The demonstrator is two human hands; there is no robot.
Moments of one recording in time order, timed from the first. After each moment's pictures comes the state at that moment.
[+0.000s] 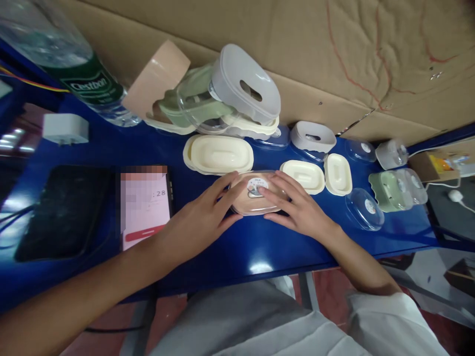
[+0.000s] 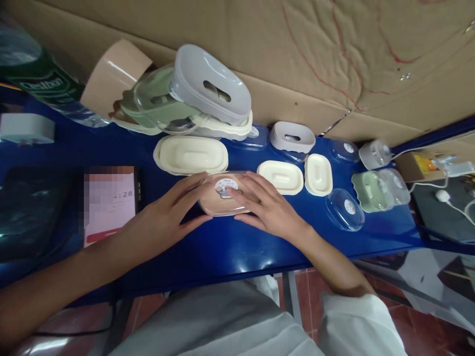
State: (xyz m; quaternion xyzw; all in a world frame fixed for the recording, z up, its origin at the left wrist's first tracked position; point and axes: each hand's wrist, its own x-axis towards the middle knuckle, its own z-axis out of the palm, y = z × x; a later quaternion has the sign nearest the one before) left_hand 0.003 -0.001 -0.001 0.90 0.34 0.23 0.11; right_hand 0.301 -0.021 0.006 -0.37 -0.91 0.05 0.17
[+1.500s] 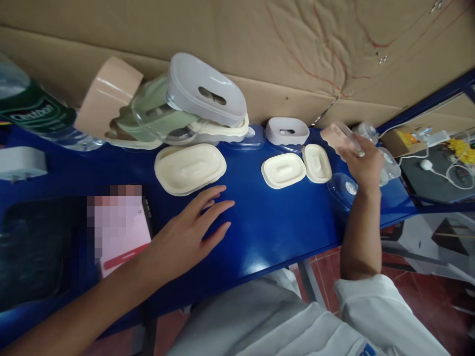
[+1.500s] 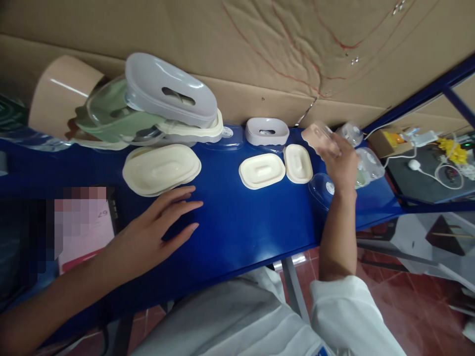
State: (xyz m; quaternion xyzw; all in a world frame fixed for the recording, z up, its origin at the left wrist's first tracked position) left_hand 0.005 -0.003 0.005 0.90 0.32 0.22 0.20; right_hand 0.499 0.000 0.035 -0.80 -0.51 -0.13 0.29
